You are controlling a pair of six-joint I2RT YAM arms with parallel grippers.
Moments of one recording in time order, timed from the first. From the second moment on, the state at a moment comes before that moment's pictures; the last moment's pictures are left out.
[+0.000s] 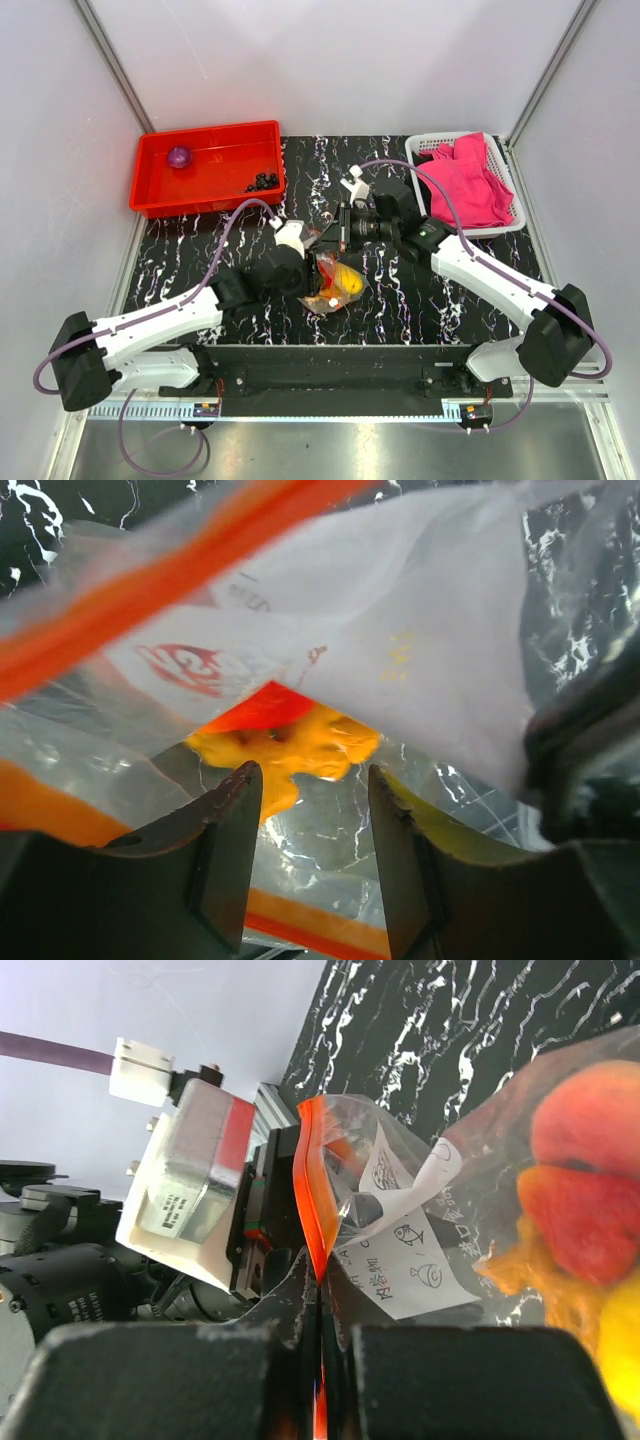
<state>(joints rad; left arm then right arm) -0.99 1.10 0.78 -0.35 -0.28 -0.71 0.70 1.38 1.11 -0.15 -0.58 0.80</state>
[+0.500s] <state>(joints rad) -0.99 1.20 0.75 -0.17 -0.24 -0.61 0.69 1.37 1.04 -0.10 -0.54 0.83</state>
